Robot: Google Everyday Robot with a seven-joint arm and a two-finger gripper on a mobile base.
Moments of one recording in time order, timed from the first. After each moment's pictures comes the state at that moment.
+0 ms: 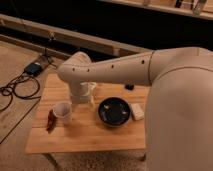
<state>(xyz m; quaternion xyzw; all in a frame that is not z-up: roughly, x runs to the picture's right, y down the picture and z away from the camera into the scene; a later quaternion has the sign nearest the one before) -0.107 0.101 0.703 -0.26 0.23 0.64 0.68</state>
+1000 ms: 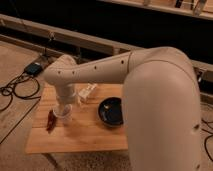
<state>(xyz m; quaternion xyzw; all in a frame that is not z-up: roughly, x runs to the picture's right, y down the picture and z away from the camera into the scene) -0.181 0.105 0.732 -0.28 0.19 0.60 0.72</state>
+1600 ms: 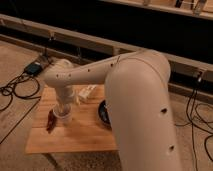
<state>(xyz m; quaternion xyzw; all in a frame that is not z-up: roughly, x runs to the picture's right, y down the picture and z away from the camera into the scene) -0.193 0.110 0.781 -0.28 0.19 0.59 0.73</state>
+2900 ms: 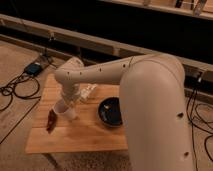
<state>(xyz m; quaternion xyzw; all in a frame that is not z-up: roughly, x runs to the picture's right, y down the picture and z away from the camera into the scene) -0.176 0.084 0.776 -0.30 0.14 0.63 0.71</state>
